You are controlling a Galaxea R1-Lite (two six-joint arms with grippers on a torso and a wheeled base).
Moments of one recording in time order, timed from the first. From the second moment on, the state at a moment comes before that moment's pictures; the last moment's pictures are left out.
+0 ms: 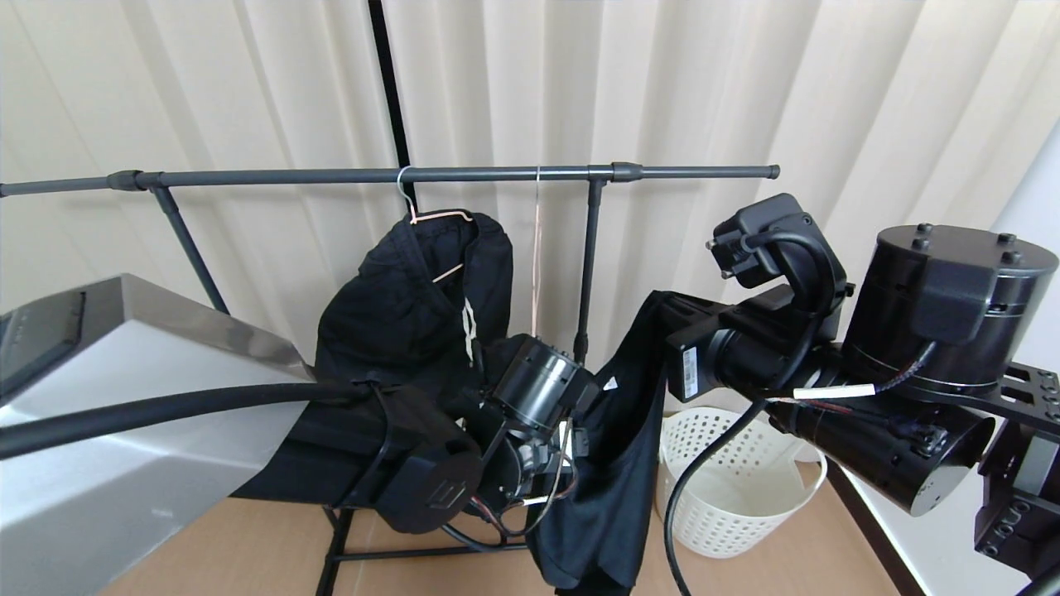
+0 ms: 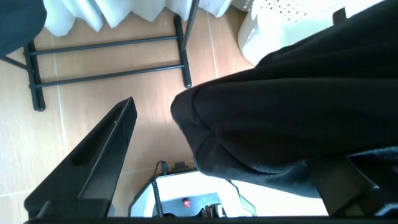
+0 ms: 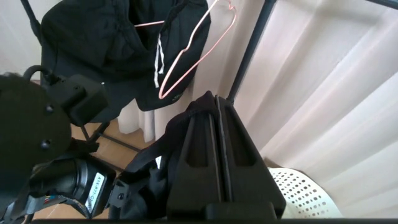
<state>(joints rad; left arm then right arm) -0.82 2.09 -1.19 -0.10 0.40 -0.56 0.76 1.63 -0.80 -0.70 -0.41 -0.09</state>
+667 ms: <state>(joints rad) -0.85 1.99 -1.11 -0.10 0.42 -0.56 0.69 1.64 -0.81 -0.70 -0.40 -0.09</state>
